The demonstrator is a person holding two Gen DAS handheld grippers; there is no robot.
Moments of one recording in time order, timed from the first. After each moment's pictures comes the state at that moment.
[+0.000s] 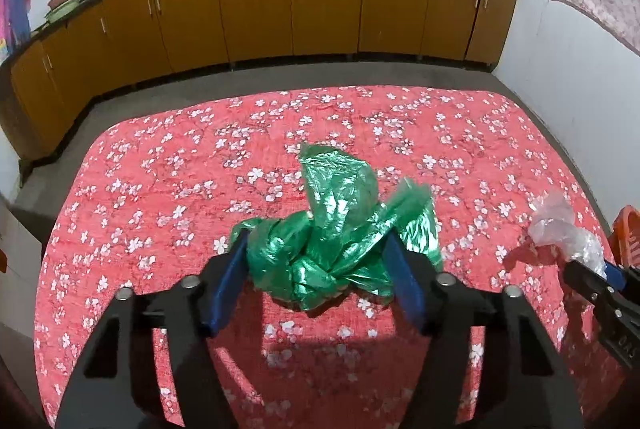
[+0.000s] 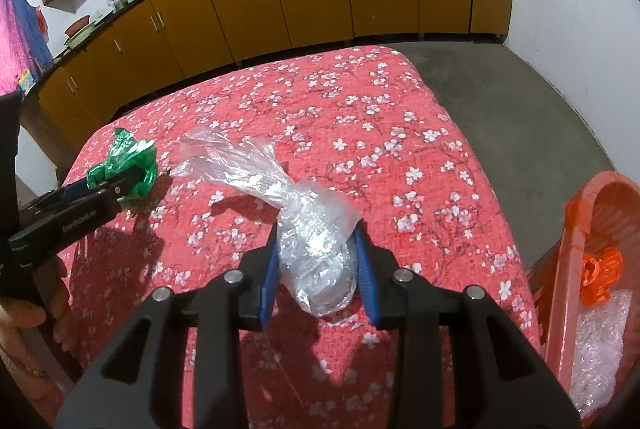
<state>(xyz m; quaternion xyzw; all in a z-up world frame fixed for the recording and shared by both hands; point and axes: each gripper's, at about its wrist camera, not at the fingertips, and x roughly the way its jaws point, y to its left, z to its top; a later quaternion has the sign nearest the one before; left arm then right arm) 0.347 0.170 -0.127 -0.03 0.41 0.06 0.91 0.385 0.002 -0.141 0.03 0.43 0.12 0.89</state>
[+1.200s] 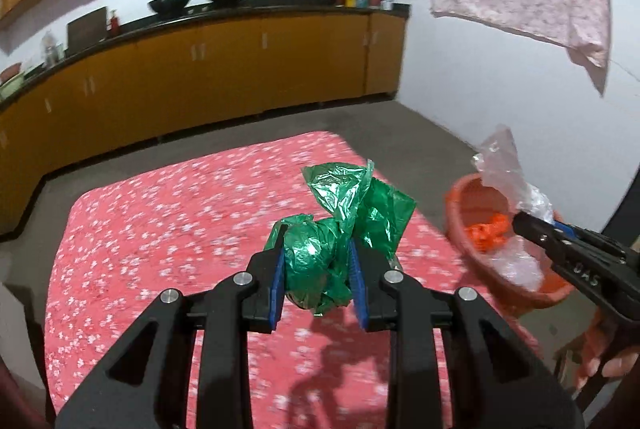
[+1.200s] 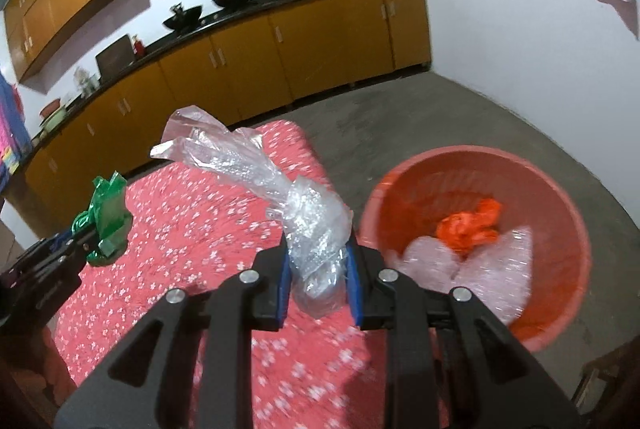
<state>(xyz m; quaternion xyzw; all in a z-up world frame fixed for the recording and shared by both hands) 0.201 0.034 -0.027 0.02 0.30 -0.10 0.95 0.233 -0.125 -0.050 0.11 0.33 0.02 0.94</state>
